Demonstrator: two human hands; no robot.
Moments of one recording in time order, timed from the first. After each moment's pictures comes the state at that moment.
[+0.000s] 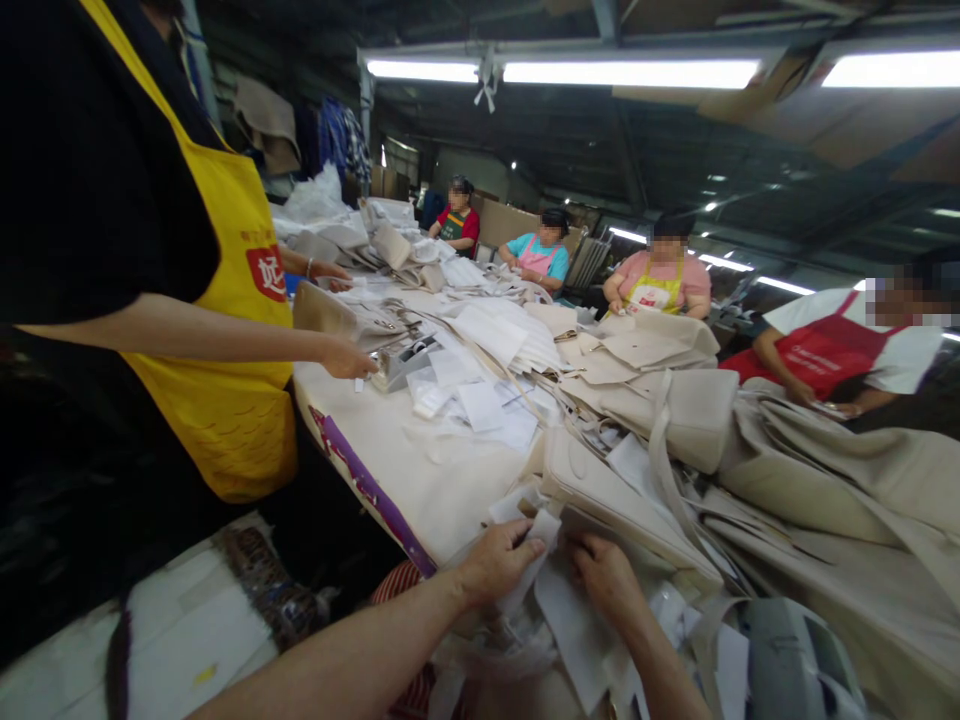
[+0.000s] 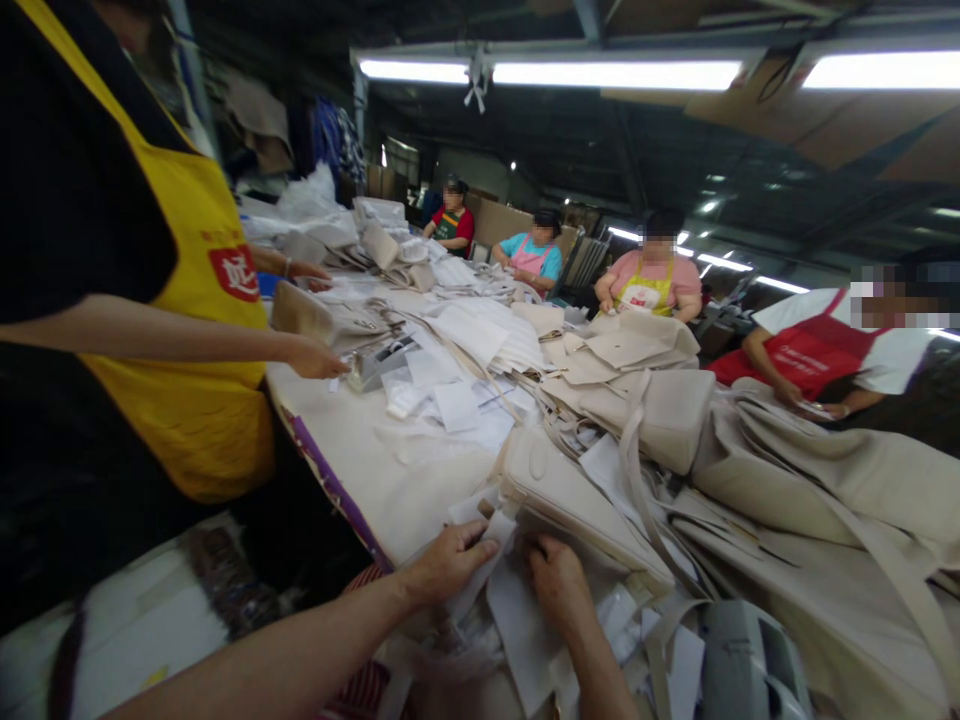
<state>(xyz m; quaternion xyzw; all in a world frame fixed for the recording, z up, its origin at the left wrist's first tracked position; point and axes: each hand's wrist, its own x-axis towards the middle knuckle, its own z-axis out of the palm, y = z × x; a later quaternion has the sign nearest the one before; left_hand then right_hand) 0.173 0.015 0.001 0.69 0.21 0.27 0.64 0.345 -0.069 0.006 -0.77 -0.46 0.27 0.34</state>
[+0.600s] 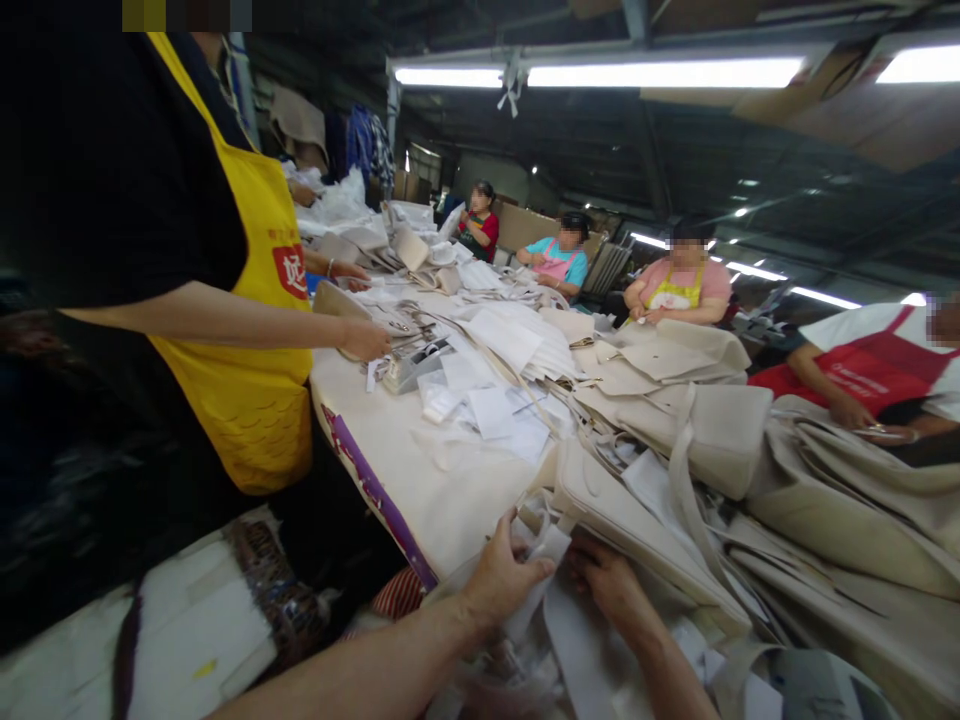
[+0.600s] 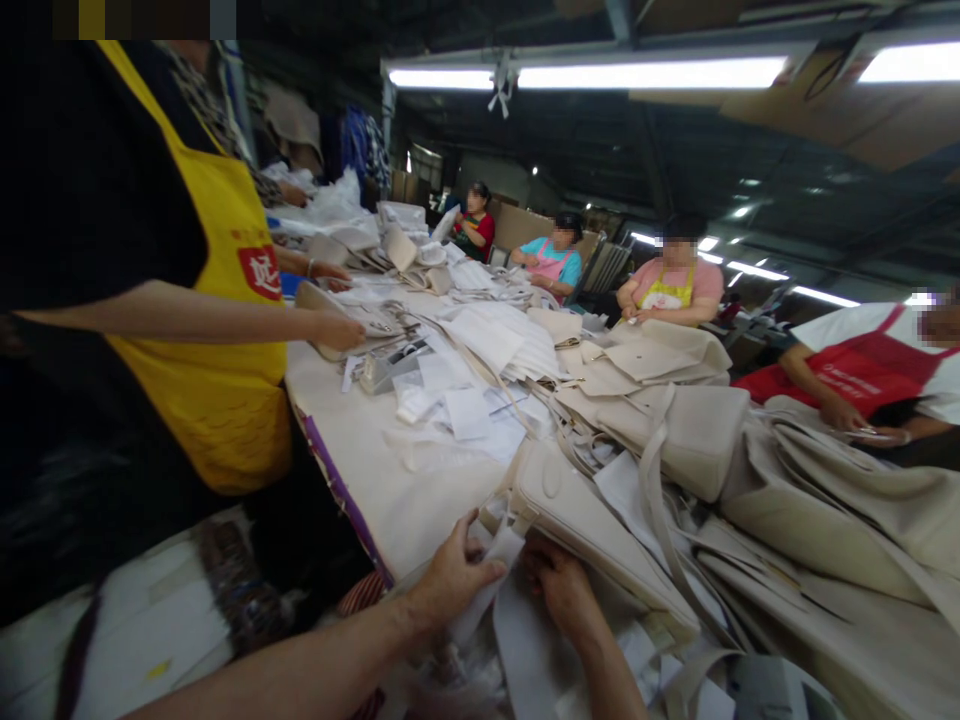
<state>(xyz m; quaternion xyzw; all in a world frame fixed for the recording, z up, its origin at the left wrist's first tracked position) 0.186 0.010 -0.014 0.54 0.36 0.32 0.69 0.353 -0.046 0.007 -0.71 -0.44 0.39 0.39</state>
